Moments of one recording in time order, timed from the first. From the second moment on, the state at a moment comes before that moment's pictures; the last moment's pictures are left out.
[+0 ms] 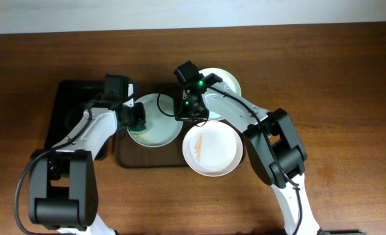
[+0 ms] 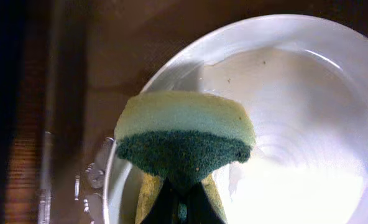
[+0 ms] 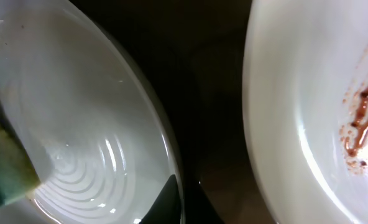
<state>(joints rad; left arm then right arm) -0.09 1.82 1.10 -0.47 0.08 -0.23 0.56 2.30 1.78 -0.77 -0.27 0.52</state>
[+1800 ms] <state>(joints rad) -0.04 1.61 1.25 -0.64 0.08 -0.17 0.61 2.00 1.81 -1.04 0.17 0.50</state>
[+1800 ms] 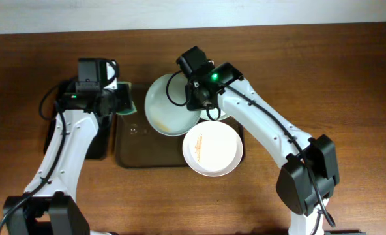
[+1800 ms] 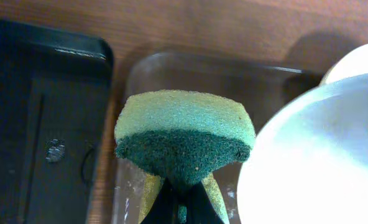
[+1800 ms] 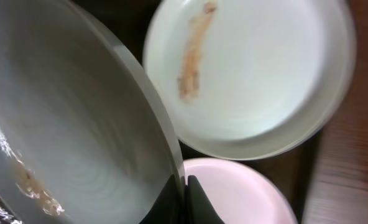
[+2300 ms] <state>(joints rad) -0.04 1.68 1.25 -0.63 0.08 -0.17 0.83 2.00 1.81 -0.98 0.91 0.49</state>
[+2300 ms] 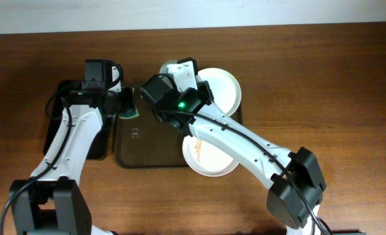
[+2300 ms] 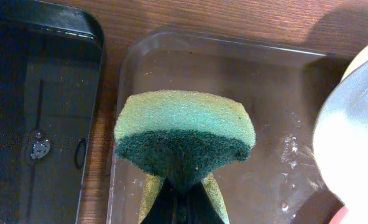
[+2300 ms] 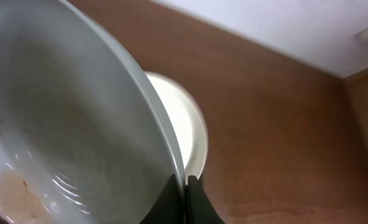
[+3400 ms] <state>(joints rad) -0.04 1.68 1.25 -0.61 0.08 -0.17 0.83 2.00 1.82 -0.85 0.84 0.19</state>
